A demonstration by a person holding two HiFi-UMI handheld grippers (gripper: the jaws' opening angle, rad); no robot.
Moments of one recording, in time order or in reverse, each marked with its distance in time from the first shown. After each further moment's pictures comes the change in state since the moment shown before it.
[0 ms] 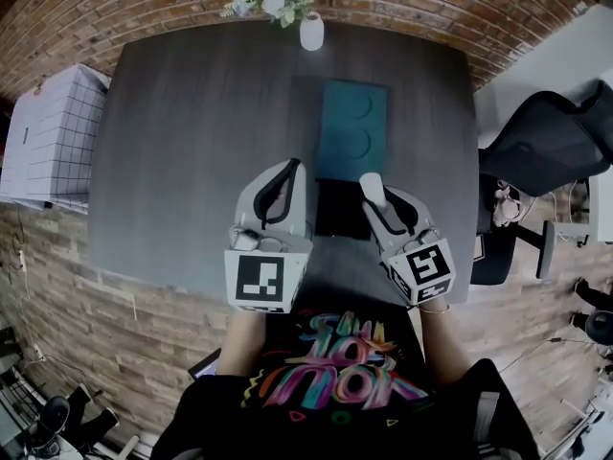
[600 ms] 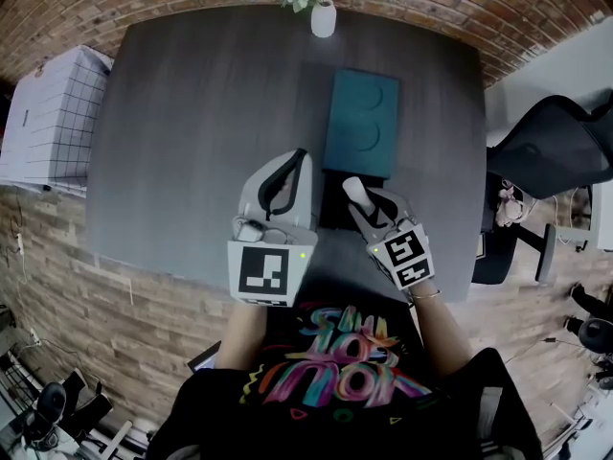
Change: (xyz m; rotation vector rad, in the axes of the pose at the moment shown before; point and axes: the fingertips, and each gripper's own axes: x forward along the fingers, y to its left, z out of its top) left arm 0.001 0.006 -0.010 -0.013 0.013 0.014; right arm 0.042 0.028 -0.071 -0.052 0.197 0.117
